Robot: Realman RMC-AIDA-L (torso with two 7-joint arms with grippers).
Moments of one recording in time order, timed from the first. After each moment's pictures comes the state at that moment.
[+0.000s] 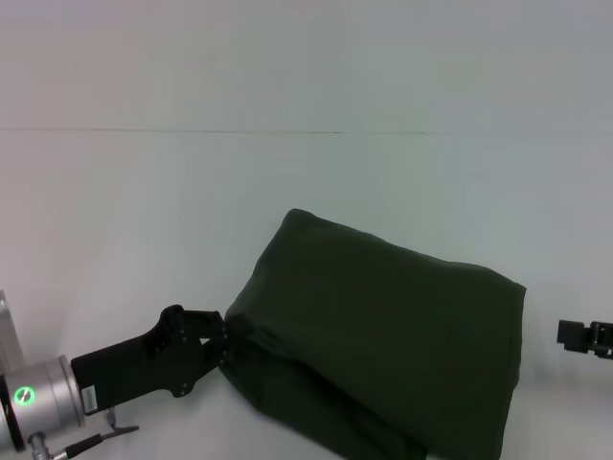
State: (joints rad) left arm -0.41 -2.07 0.72 0.30 1.77 1.47 -2.39; right arm 0.42 1.91 -0.45 -0.51 -2.18 -1.70 2.05
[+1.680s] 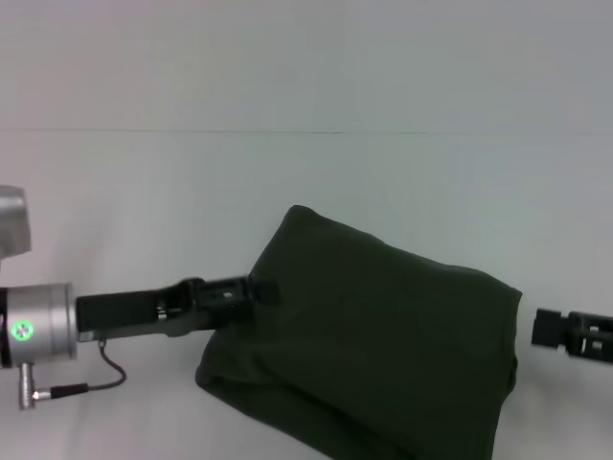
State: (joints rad) left arm -0.55 -2.01 0.74 0.42 1.92 1.56 -2.17; right arm 0.44 1.95 -0.41 -0.53 -2.14 -1.82 1.73
